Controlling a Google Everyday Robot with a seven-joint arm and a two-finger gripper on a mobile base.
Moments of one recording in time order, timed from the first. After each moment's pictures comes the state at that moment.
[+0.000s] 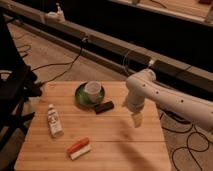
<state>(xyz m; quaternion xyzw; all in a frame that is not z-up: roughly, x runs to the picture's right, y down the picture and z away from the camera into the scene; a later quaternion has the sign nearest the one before) 0.147 0.149 0.773 -0.35 -0.10 -0.16 0.92</state>
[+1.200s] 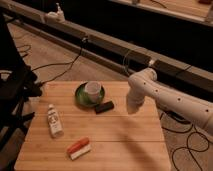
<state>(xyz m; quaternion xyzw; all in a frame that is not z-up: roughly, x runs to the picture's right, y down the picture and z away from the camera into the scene) 0.154 0.131 0.830 -0.32 -0.09 -0.13 0.93</state>
